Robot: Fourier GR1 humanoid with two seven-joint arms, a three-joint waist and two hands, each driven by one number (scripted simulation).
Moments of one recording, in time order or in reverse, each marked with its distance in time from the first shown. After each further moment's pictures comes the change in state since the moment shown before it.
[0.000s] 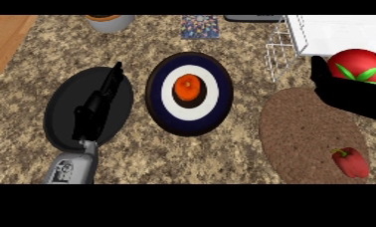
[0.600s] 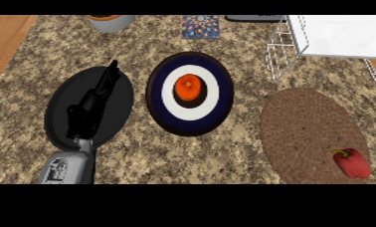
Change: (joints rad) left arm -0.007 0.020 0.023 0.004 0.017 -0.025 -0.010; right arm -0.204 -0.176 -0.195 0.268 -0.040 -0.051 -0.087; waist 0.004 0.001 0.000
